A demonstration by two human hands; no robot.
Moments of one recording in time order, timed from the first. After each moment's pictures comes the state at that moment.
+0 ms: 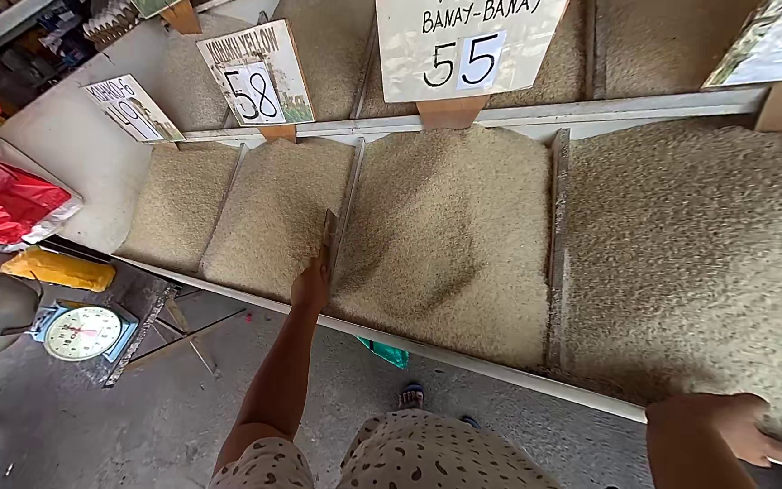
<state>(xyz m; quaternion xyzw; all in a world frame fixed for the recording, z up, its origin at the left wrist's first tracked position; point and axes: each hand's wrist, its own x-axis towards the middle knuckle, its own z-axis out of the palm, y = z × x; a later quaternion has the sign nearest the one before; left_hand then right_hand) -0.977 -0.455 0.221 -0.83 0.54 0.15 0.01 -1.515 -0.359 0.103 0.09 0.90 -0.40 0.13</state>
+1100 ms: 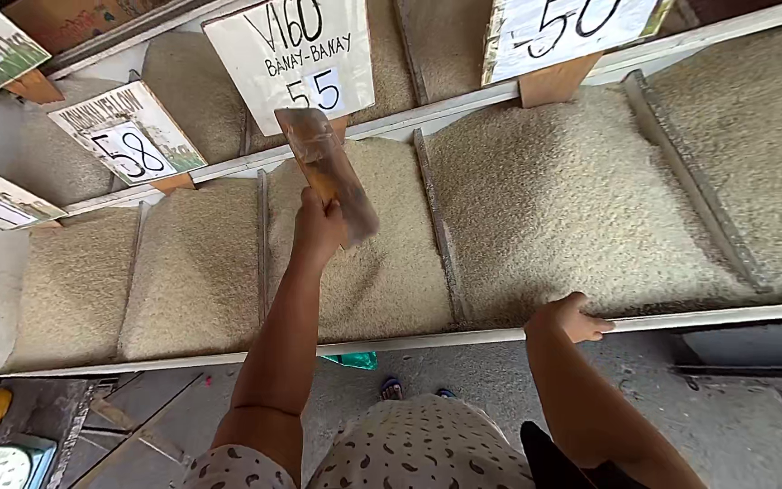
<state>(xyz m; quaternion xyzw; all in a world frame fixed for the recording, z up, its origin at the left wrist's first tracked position) -1.200 -0.508 0.346 -0.66 0.65 0.26 -0.28 -1.520 -0.364 0.113 0.17 0.83 -0.51 0.12</state>
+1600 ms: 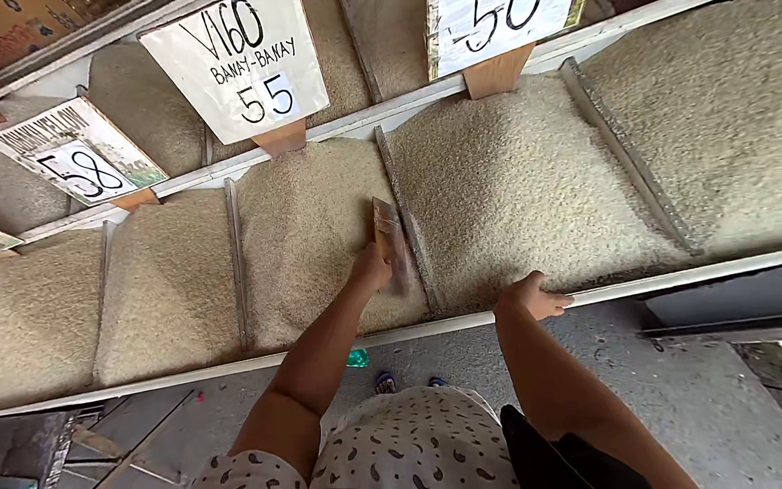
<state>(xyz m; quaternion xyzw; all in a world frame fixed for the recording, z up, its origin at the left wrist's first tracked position) -1.295 -0.479 0.223 -0.62 0.71 0.33 0.05 -1.522 -0.367 0.115 0.19 0.83 -0.50 0.14</state>
